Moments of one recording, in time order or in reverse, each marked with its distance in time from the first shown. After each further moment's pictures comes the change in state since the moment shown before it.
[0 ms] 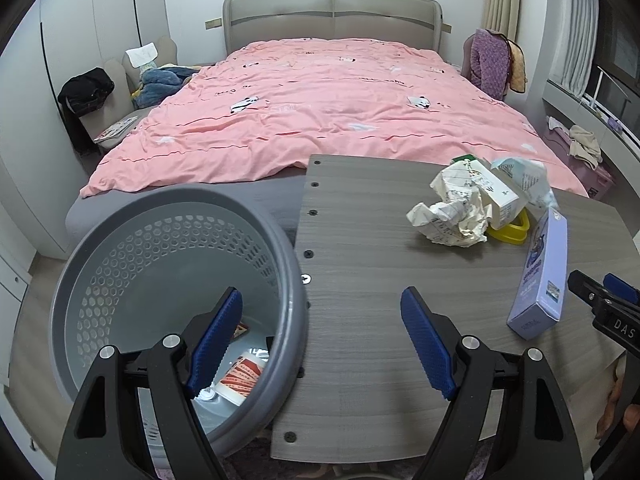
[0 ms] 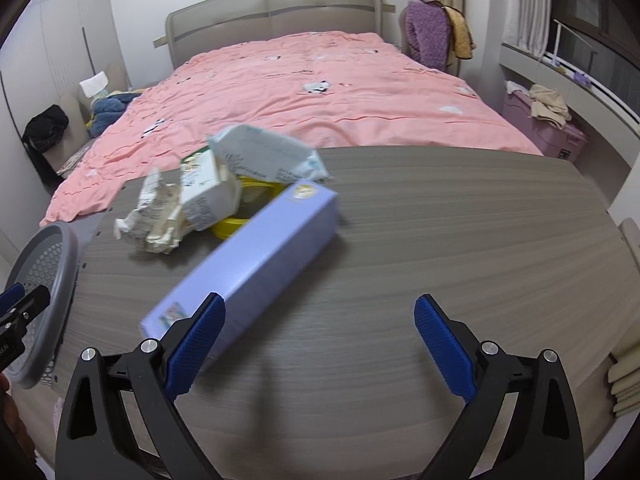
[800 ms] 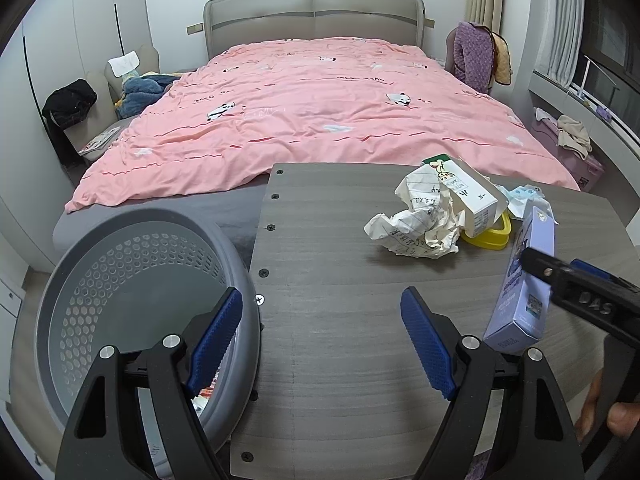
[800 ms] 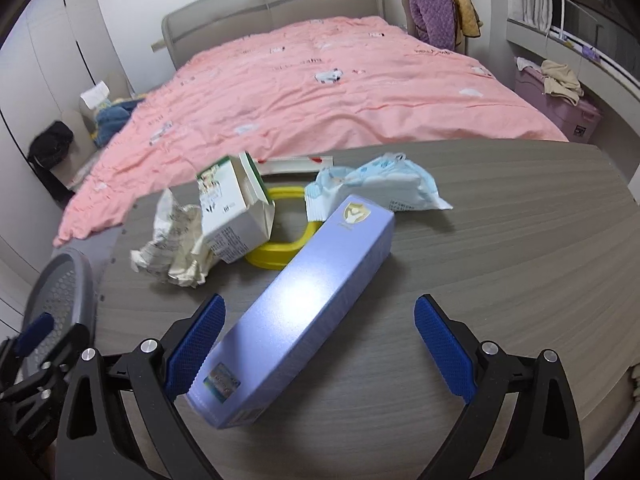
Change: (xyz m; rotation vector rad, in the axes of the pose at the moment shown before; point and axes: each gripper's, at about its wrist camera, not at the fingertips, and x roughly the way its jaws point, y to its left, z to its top) left arm 0.010 -0.031 0.011 0.038 0.000 -0.026; right arm 0.029 0.034 0.027 0.051 0.069 0.072
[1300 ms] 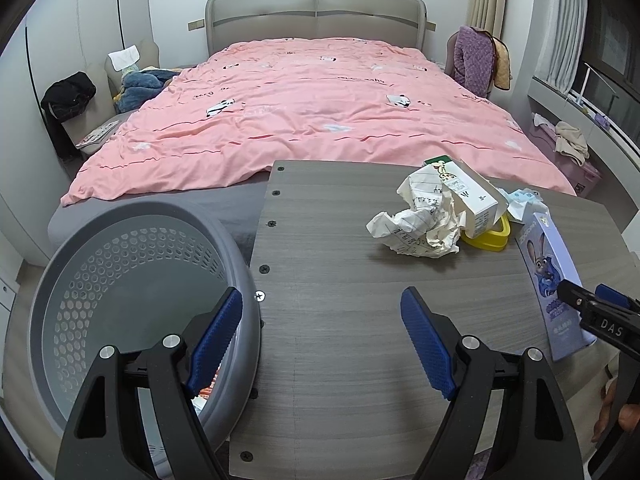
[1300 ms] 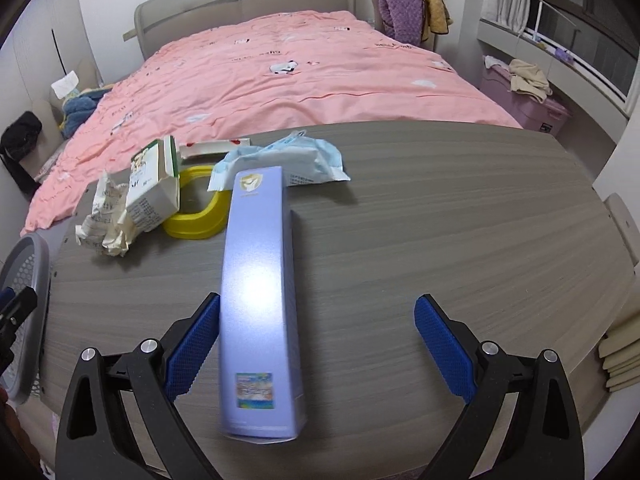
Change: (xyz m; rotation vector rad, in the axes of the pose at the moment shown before) left arm 0.003 0.007 -0.003 -0.019 0.000 -0.027; right arm -0.019 -0.057 -0.019 0.015 0.000 -0.111
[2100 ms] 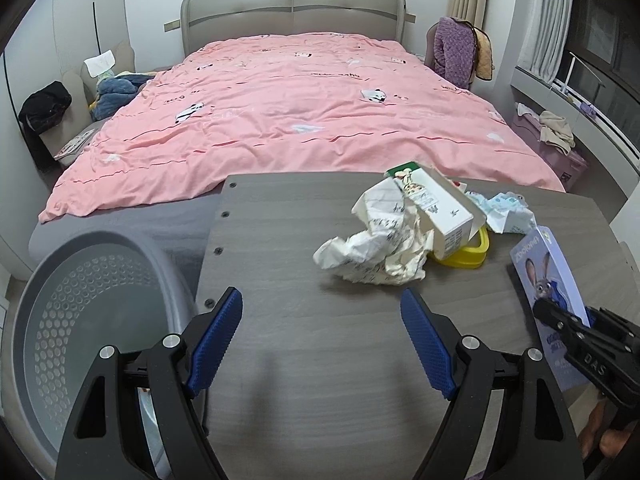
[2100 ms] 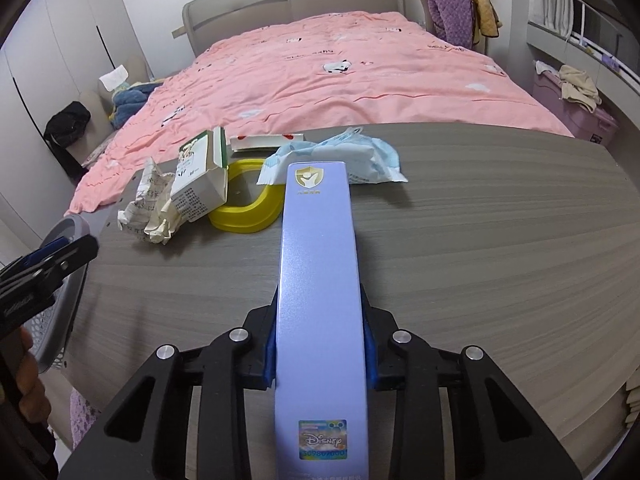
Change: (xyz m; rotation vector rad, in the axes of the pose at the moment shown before) left arm 0.021 -0.032 0.026 0.044 0.019 -0.059; right arm 0.004 0.002 0.000 -0.069 0.002 0.185
